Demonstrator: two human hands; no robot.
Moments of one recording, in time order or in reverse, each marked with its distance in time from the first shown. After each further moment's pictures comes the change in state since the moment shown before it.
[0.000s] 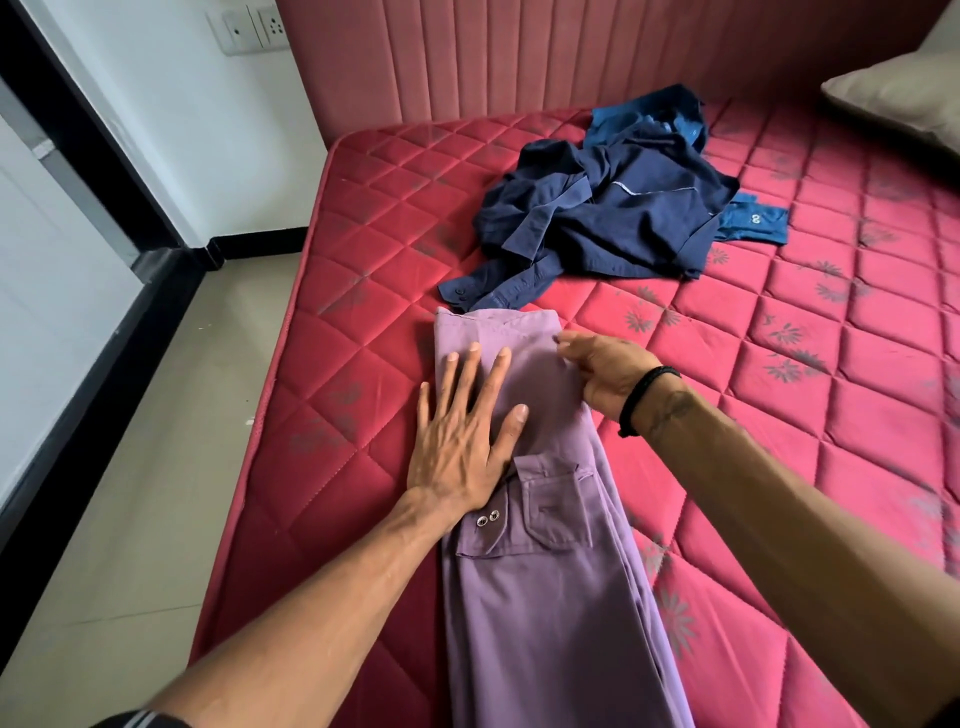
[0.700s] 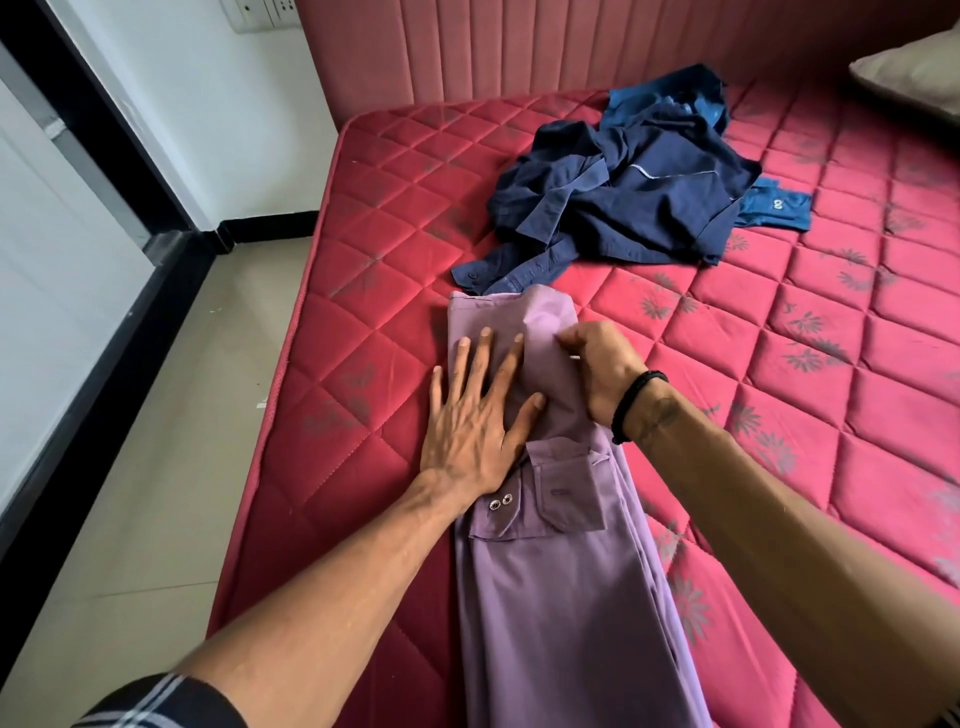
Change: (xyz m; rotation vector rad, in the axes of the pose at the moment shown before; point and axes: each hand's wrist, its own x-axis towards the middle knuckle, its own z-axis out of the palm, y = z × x) left_hand 0.002 -0.002 0.006 0.050 0.003 0.001; right_hand -0.016 0.017 0.024 -0.139 -0.065 0.063
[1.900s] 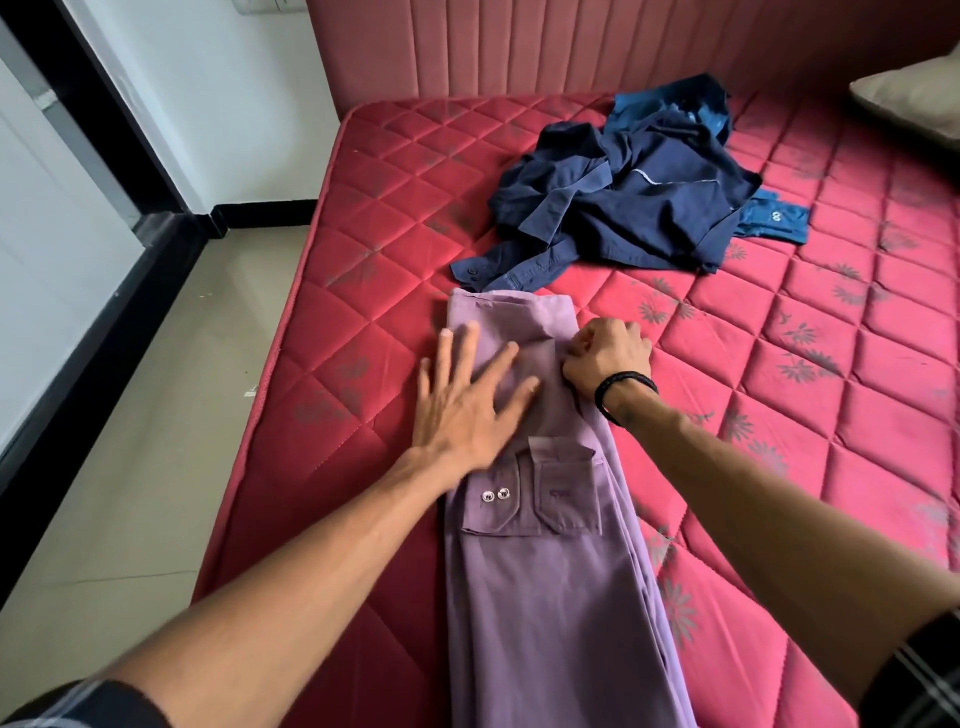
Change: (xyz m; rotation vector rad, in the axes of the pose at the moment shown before) left_hand 0.018 -0.006 -0.007 -0.035 -0.115 -0.134; right_hand 0.009 -0.002 -0.019 -1.050 0.401 -0.413
